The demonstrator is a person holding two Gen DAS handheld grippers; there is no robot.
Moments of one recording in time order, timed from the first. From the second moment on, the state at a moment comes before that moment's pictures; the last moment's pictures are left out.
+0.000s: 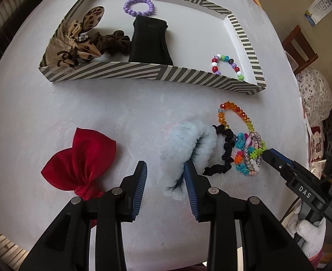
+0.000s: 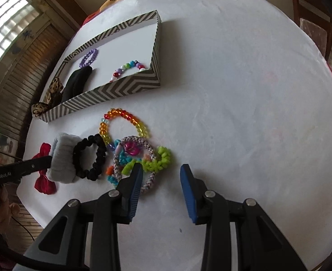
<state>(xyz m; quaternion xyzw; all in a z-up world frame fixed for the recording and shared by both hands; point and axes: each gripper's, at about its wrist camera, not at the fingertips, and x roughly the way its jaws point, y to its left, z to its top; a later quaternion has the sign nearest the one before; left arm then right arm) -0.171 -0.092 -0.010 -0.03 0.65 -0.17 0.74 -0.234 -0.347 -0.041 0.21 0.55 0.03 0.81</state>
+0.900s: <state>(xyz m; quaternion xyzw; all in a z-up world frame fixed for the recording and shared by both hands) -0.169 -0.102 -0.015 -0.02 0.66 -0.17 0.73 -0.240 -0.361 0.065 0.25 0.43 0.08 0.86</state>
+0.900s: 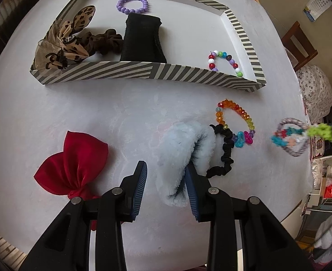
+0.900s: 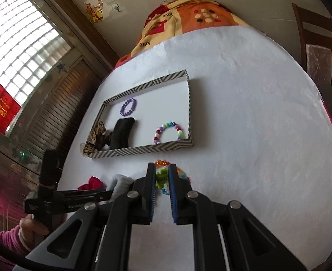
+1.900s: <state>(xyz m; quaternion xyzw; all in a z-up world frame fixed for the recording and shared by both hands) -0.173 -0.104 -0.003 0.00 0.63 -0.20 0.75 -0.234 -0.341 0.071 0.25 0.44 0.13 0.85</state>
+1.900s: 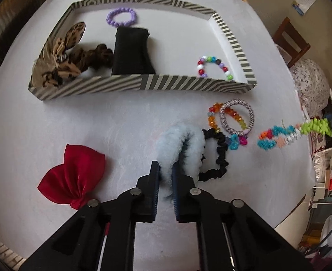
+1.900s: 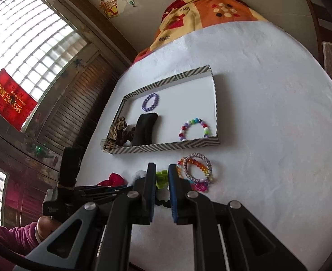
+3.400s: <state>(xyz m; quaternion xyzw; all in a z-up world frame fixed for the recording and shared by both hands) 0.055 -0.043 -0.007 0.00 0.60 -0.07 0.79 -0.002 -0.325 0.026 0.22 0.50 0.10 0.83</state>
